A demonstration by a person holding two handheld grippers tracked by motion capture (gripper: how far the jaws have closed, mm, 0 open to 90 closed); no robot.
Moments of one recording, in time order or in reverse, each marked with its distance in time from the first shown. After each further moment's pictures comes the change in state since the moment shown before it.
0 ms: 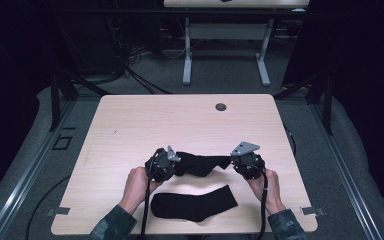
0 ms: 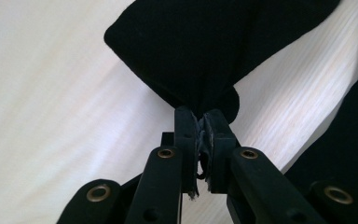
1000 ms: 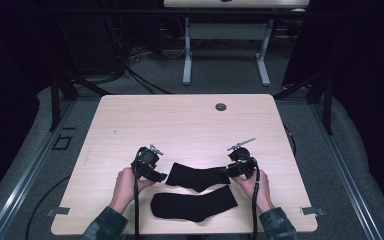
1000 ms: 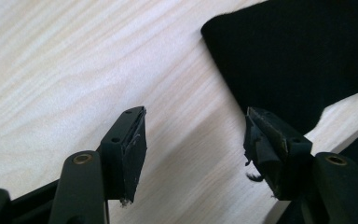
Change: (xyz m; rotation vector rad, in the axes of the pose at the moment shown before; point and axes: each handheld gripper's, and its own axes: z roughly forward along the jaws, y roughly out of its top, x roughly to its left) left arm 0.043 -0.045 0.024 0.087 -0.089 -0.271; right arm -0.007 -0.015 0.061 0.257 0.306 0.378
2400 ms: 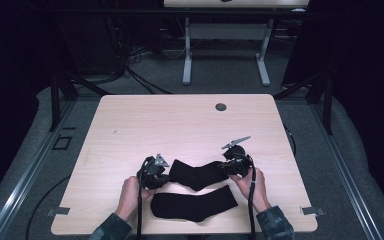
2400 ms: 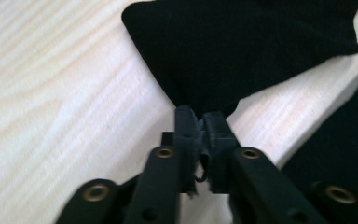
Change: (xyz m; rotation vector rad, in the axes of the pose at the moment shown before) left arm -0.029 -0.012 0.012 -0.111 -0.013 0.137; right arm 0.024 0.012 -0.017 -0.053 -0.006 -0.080
